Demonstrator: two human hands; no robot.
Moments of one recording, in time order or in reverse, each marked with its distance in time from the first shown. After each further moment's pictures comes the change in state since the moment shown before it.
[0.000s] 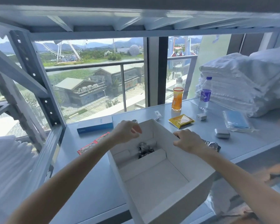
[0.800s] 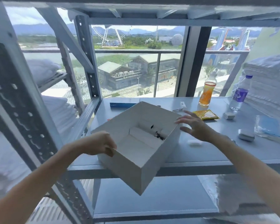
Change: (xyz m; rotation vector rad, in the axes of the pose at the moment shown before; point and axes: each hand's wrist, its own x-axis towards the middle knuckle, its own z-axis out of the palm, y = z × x) left_hand -0.205 -0.006 -0.013 0.099 -0.253 -0.191; right_hand -0.011 0.005 -0.007 0.016 -0.043 -0.657
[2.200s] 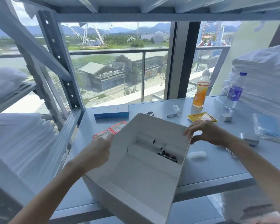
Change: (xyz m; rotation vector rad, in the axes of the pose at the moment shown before) left_hand 0.101 -0.032 -0.003 0.192 0.291 -0.256; right_hand 0.029 0.050 -0.016 0.174 -0.063 0.007
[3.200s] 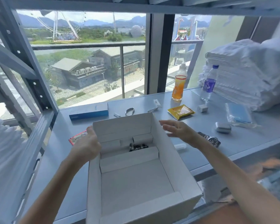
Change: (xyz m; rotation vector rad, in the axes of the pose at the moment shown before) left_hand 0.042 0.033 0.006 -0.186 -0.046 -0.286; right_hand -0.001 -0.005 0.037 0.641 0.105 0.395
